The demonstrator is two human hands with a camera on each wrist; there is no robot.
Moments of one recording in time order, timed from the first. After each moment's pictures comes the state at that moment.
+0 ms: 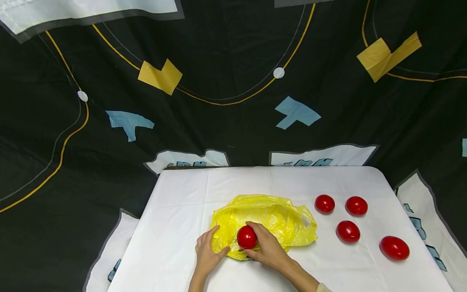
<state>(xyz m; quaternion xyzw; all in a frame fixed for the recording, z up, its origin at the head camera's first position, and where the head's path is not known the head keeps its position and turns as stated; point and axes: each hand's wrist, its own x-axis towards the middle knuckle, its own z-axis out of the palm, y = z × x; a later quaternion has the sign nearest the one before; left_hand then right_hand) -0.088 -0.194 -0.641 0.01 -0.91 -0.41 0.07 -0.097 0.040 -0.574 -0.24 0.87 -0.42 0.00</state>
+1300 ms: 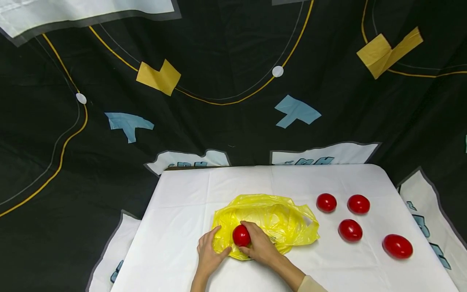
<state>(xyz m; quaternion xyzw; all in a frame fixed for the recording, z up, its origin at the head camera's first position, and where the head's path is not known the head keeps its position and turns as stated) -0.088 -0.194 -0.642 0.01 -0.91 -0.41 0.07 -0.112 0.013 -0.601 -0.23 0.89 -0.39 0.01</state>
